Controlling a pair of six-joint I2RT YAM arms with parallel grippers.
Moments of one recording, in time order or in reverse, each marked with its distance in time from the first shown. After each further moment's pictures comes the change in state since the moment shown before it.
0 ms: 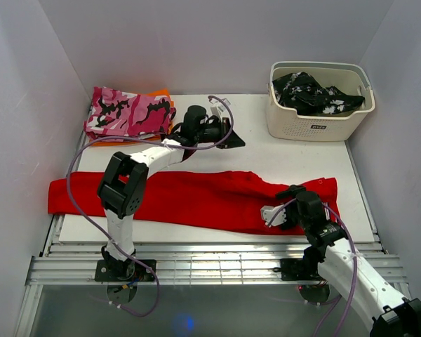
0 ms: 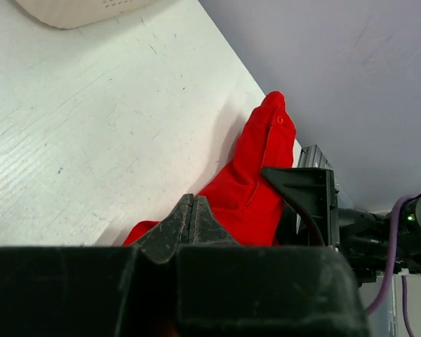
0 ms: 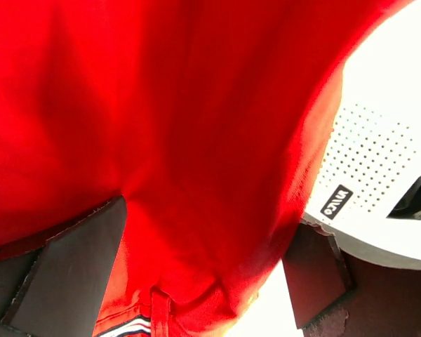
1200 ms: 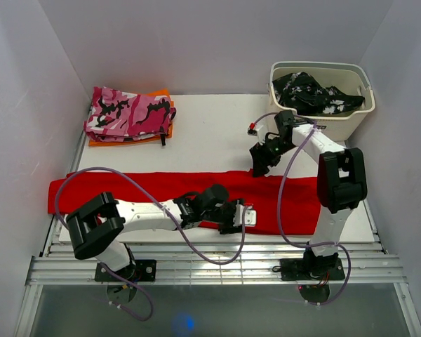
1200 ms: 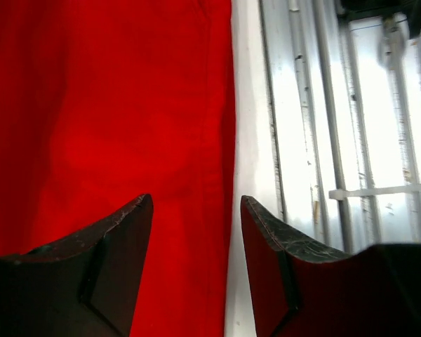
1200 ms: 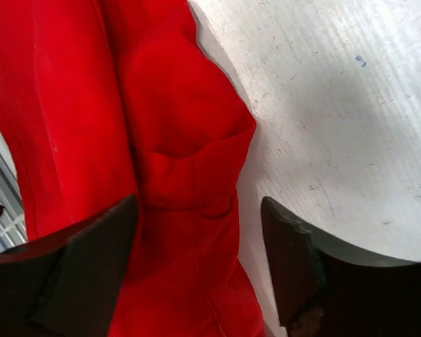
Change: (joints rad) left arm -0.540 -0.421 -0.608 -0.132 -0.335 1.038; right arm -0.191 1.343 1.223 -0.542 -0.721 0.929
